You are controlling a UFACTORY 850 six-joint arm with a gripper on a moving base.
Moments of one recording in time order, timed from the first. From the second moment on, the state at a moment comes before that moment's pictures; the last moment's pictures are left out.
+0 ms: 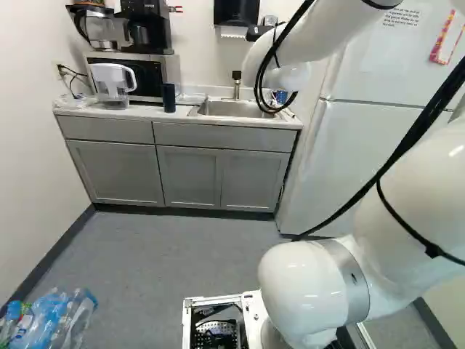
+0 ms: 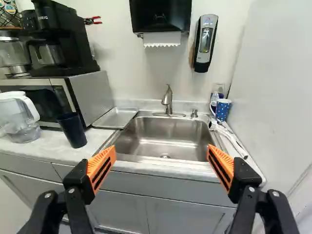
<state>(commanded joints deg) 0.0 10.6 -46.9 0.0 25.4 0.0</state>
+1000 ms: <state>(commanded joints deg) 0.0 10.7 -47.0 0.0 25.4 0.0</state>
